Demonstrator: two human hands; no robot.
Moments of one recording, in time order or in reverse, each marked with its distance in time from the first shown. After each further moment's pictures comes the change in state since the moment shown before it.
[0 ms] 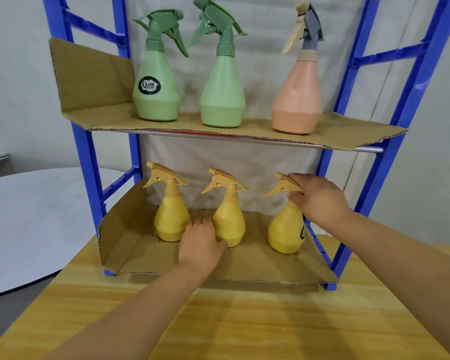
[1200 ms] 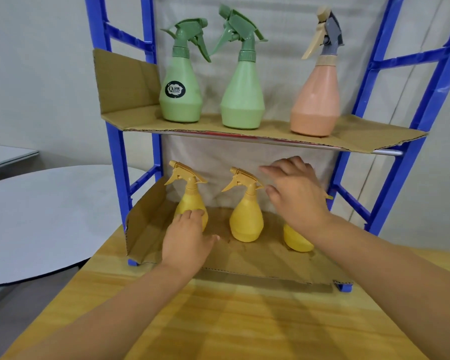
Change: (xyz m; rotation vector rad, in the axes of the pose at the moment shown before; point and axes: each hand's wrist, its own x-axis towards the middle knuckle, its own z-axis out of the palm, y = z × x) left_hand -0.026 -0.034 -0.047 -0.044 0.164 0.029; right_hand -0.007 -0.067 0.001 -0.068 0.358 -0.345
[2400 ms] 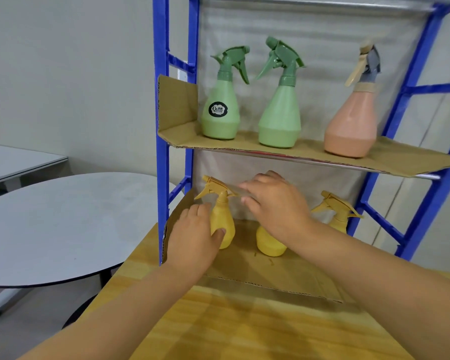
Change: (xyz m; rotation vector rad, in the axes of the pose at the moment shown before) left_hand 0.000 -0.029 -0.062 -0.012 0.110 -0.013; right_hand 0.037 -0.098 -0.011 0.204 -0.079 -0.130
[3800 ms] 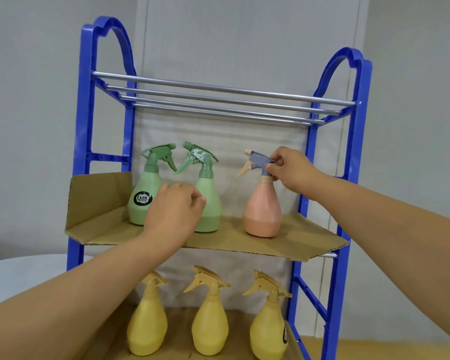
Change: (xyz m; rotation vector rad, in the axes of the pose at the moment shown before) left_hand 0.132 0.150 -0.078 -0.141 0.180 0.179; right_hand 0.085 0.171 -0.173 0.284 0.090 0.502
